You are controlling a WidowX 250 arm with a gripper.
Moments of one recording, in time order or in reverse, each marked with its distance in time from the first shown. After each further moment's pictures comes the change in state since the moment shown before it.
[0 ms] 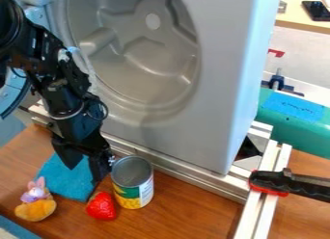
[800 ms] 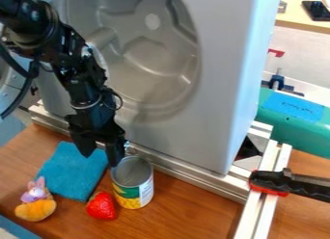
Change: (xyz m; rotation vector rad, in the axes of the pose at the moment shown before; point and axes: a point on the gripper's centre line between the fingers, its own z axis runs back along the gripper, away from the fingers) arm 0.044 0.012 -0.022 0.000 0.003 0.055
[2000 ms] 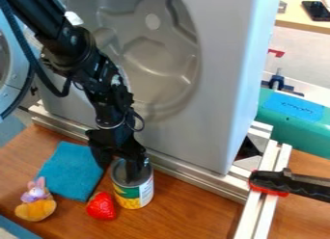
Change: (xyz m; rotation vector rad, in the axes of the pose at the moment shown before) arm 0.007 -0.016 -0.035 0.072 0.006 0.020
